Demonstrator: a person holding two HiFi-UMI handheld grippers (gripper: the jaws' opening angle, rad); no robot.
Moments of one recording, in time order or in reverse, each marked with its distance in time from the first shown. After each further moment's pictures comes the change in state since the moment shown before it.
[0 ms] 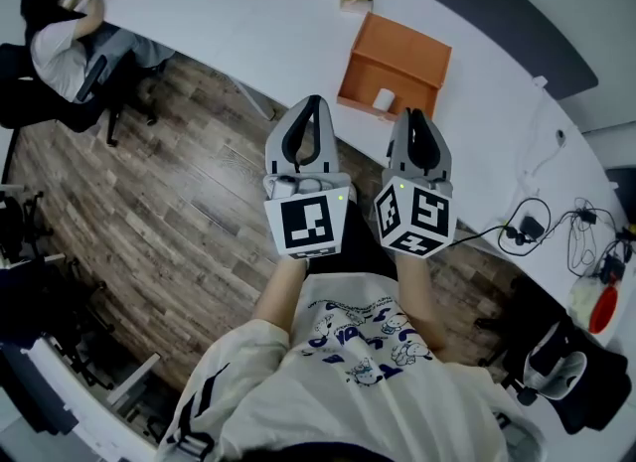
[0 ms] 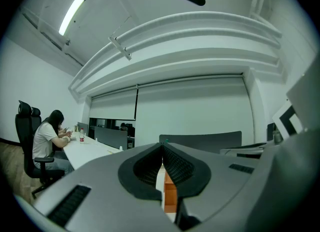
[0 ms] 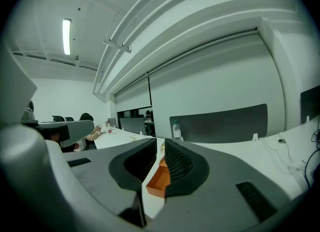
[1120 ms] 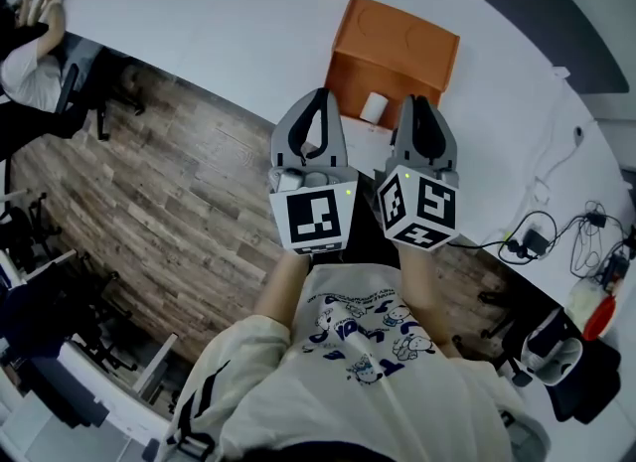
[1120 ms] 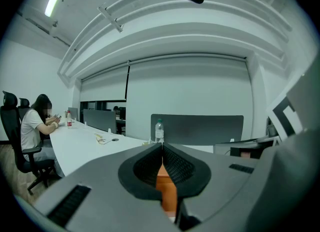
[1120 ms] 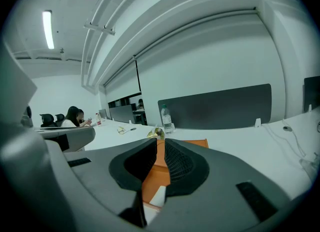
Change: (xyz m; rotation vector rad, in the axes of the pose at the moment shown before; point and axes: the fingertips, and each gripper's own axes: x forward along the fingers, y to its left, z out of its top) left arm 0.128 -0.033 -0.086 0.011 0.221 -0.078; right arm 0.118 -0.068 -0.048 0.062 0.154 -0.058
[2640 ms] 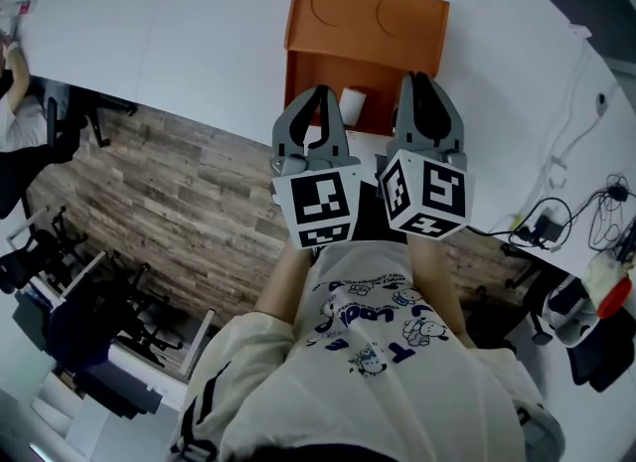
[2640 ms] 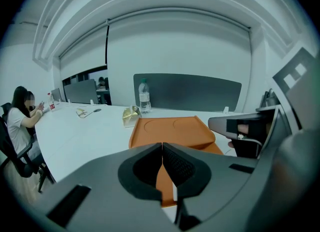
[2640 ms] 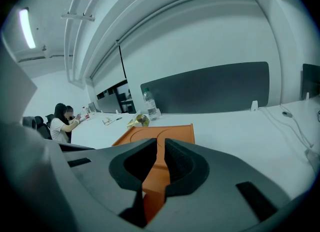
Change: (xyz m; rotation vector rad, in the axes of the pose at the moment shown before) left arm 0.098 -0.058 -0.093 0.068 0.405 -0.118; right arm 0.073 -0.082 -0.039 0.080 0.153 -0.072
